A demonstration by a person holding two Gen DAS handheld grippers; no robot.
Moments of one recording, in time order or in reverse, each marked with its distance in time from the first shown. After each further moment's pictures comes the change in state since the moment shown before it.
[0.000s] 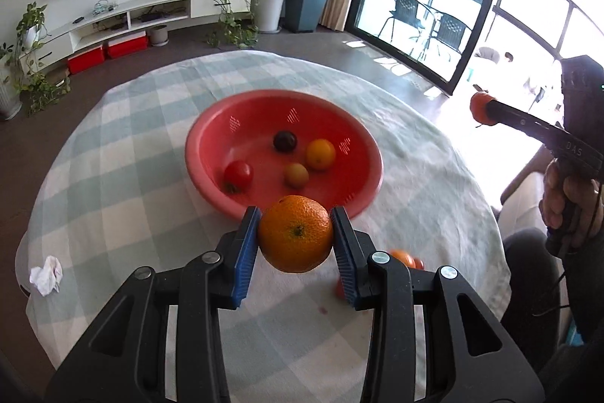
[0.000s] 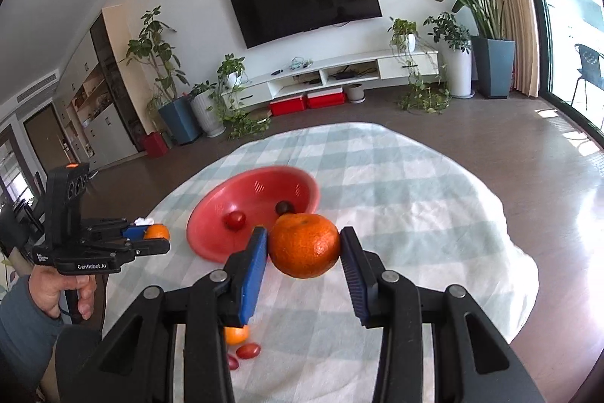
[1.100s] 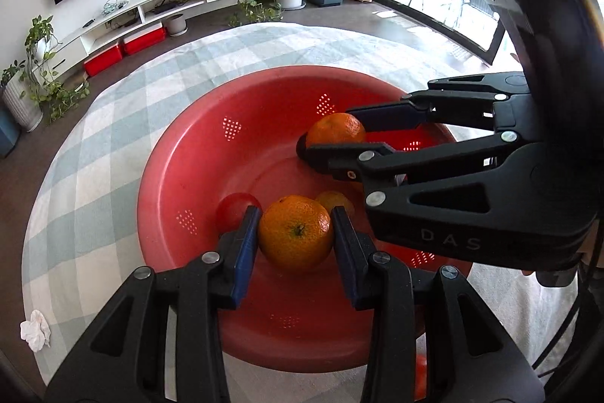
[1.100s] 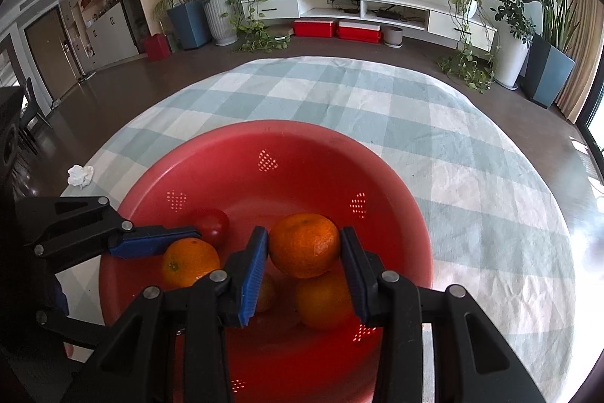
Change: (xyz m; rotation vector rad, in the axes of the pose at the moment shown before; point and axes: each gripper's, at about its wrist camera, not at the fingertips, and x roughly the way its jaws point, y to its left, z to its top) left arm 0.127 -0.001 0.027 0.073 0.105 0.160; right arm 0.212 0.059 0.005 -0.235 0.341 0.002
